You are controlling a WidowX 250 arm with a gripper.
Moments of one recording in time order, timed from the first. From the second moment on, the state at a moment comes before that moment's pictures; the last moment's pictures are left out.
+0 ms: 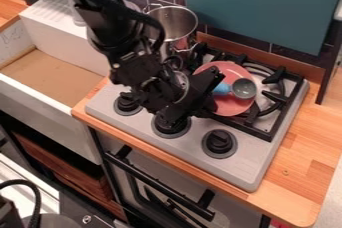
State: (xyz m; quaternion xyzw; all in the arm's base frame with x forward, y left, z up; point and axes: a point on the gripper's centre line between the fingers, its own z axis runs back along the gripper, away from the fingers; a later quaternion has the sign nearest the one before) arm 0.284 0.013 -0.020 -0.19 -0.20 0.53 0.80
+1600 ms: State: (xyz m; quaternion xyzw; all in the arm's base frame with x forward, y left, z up) arm 0.292 0.053 -0.014 -0.28 -0.08 0.56 0.77
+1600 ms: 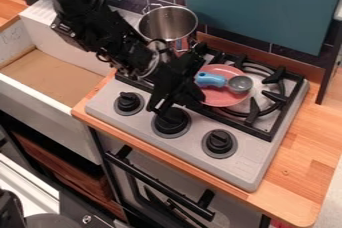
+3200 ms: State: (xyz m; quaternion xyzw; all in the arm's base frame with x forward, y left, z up) arm 0.270 0.058 -0.002 -0.37 -0.12 0.53 0.75
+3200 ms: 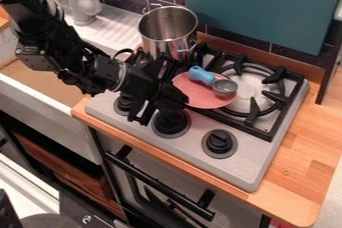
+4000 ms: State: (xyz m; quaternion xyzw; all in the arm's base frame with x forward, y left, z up) arm 0.257 0.045 0.017 -0.39 -0.11 0.52 0.76
